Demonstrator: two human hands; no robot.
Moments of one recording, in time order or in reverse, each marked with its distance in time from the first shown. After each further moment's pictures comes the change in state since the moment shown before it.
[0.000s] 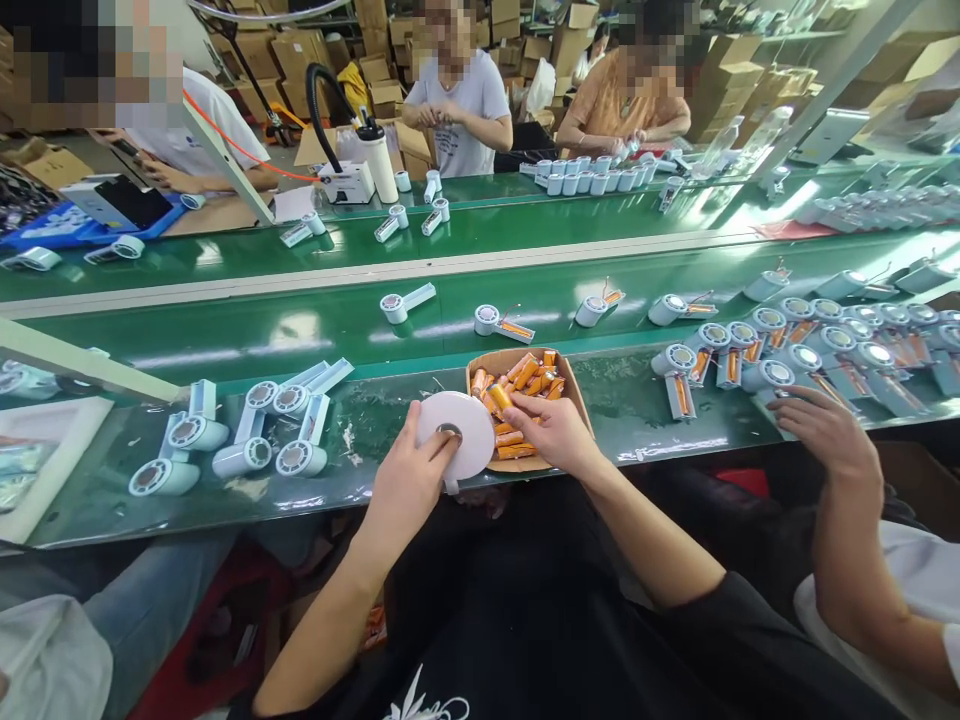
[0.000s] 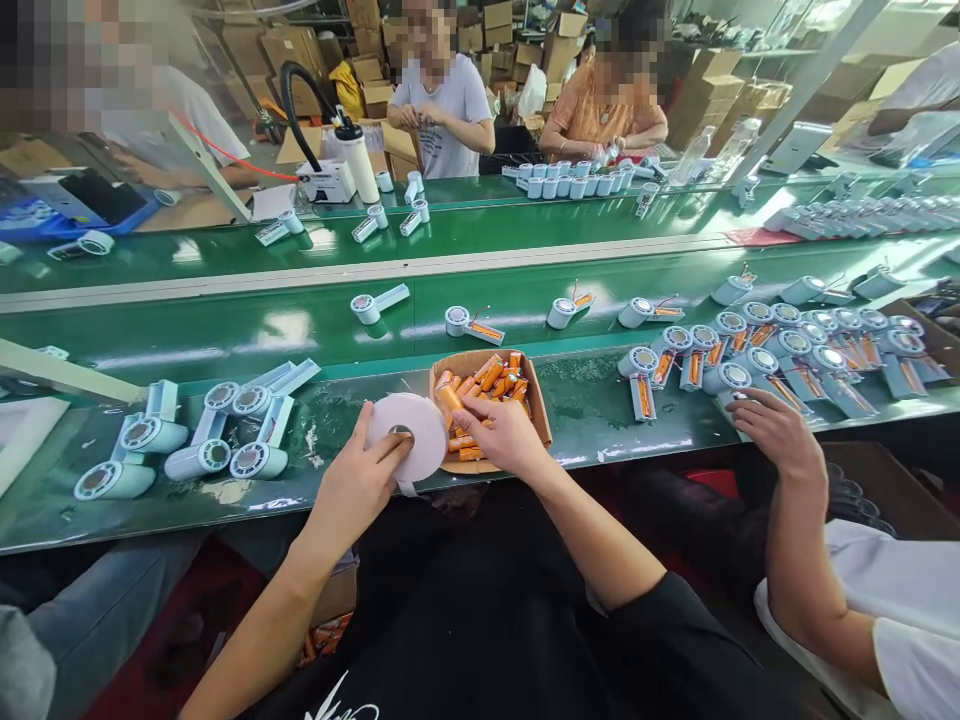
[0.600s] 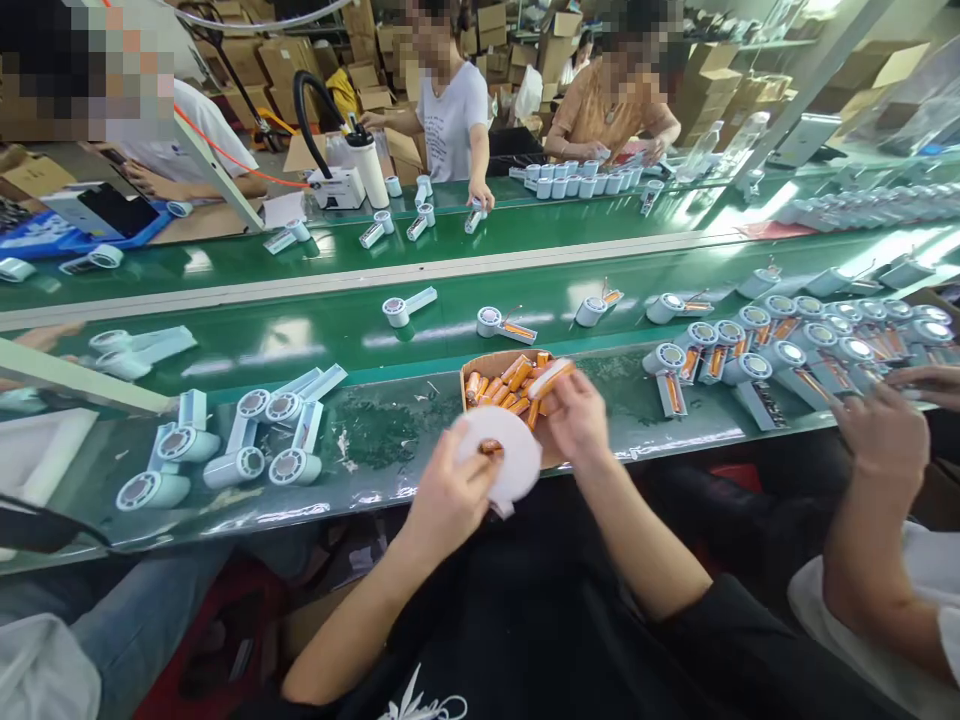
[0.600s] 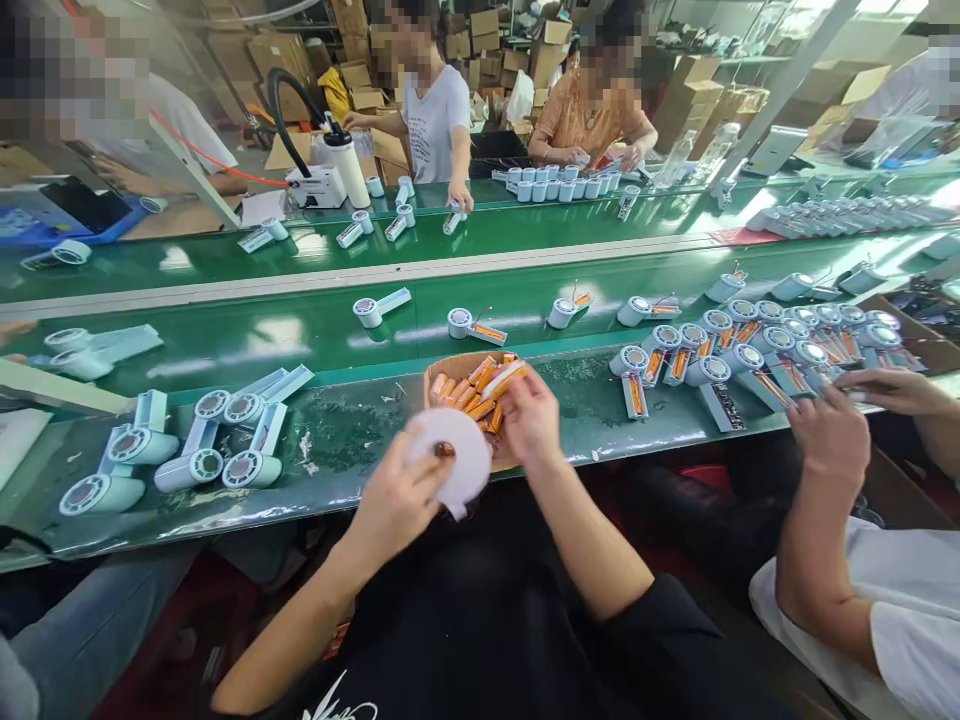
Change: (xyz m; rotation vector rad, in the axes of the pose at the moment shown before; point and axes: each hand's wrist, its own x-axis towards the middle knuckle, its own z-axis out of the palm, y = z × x) left_hand 0.012 0.047 0.020 -0.123 0.060 0.178; right_hand 0.023 0.048 -0.007 0.907 0.607 0.100
